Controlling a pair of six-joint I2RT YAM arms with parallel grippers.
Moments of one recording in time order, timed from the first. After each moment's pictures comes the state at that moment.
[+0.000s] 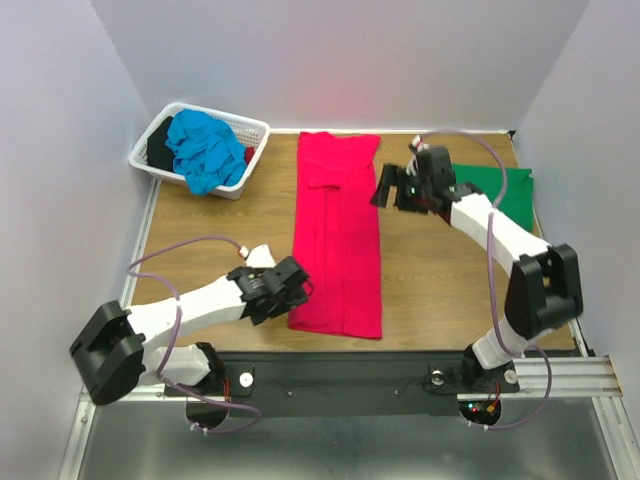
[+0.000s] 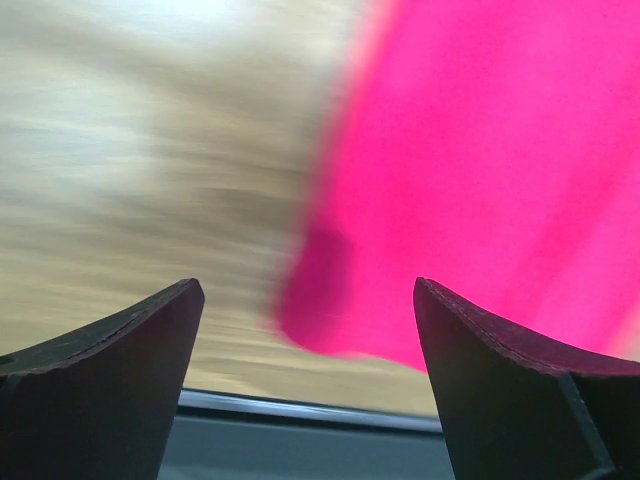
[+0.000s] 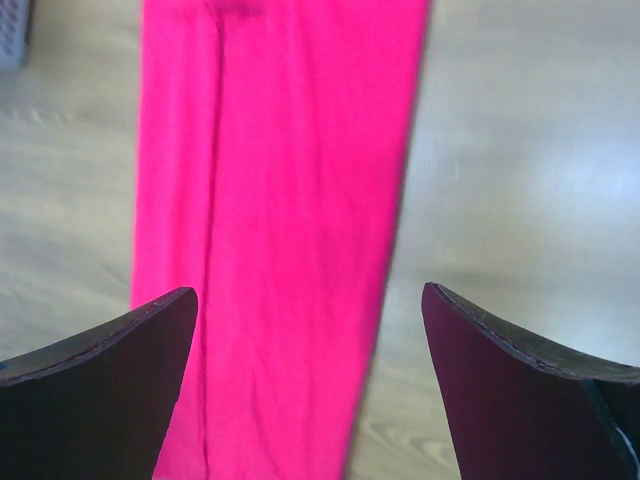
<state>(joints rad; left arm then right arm) -0.97 1.22 0.74 -0.72 -0.38 -1.28 0.32 1.66 1.32 -0.34 -0.18 0.43</state>
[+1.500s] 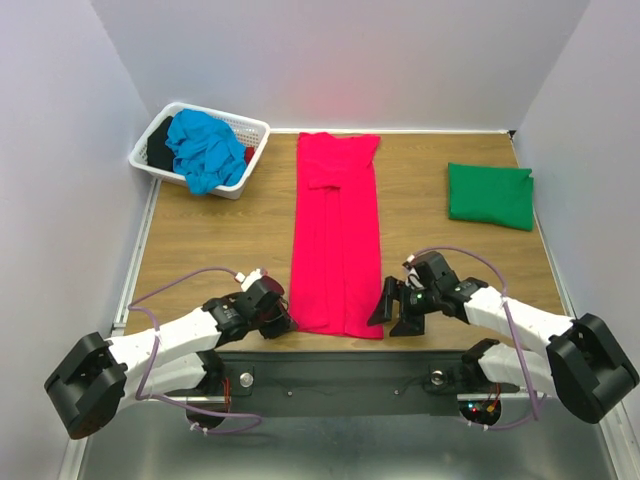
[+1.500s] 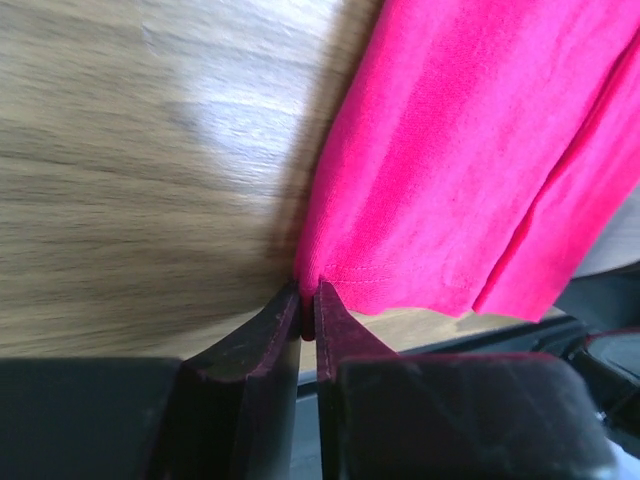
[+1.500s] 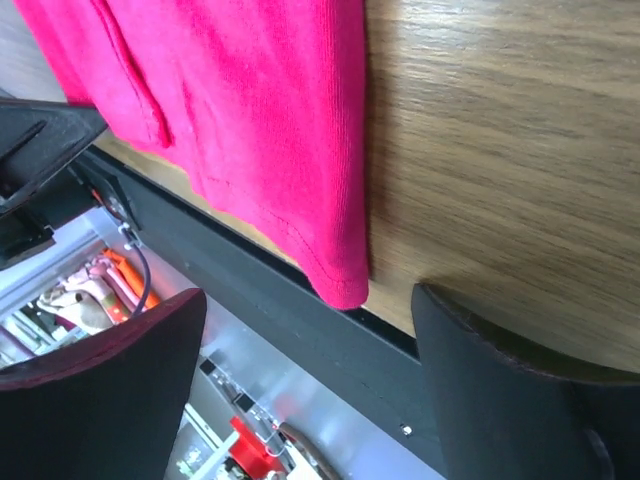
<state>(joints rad) -0.86 0.95 0.32 -0.34 -0.05 -1.30 0.57 1.11 0.40 -0.32 -0.53 0.88</state>
